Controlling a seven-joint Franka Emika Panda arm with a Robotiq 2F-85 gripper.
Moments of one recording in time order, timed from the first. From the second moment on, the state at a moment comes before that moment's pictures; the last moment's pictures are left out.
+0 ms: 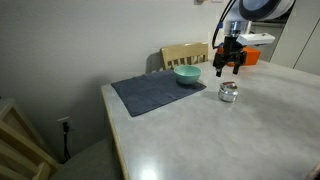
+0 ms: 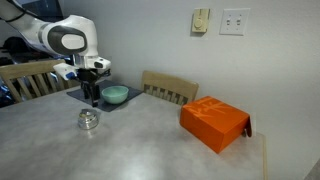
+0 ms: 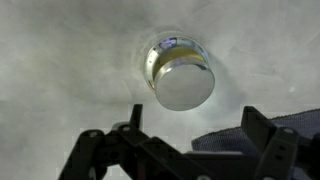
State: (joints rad) arm 0.17 0.47 0.02 -1.94 0.05 2.36 0.30
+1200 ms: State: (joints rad) arm 0.16 0.63 0.03 -1.81 0.07 2.24 0.30
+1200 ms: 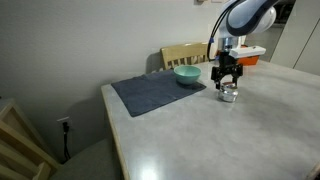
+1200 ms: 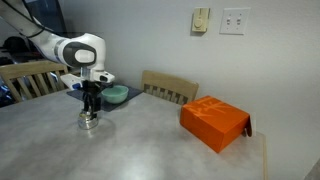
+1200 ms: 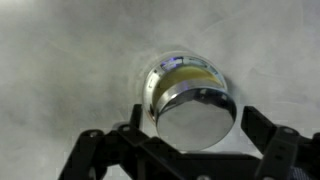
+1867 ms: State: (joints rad) arm 0.17 0.64 0.03 -1.78 0.06 2.23 0.30
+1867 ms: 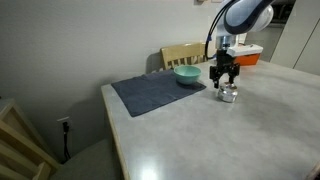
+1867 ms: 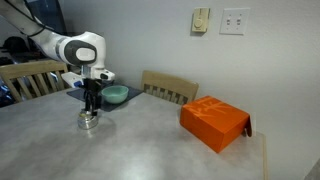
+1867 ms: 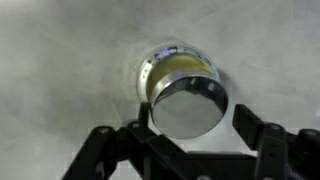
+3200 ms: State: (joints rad) arm 0.17 0.63 0.03 -1.77 0.01 2.26 0.30
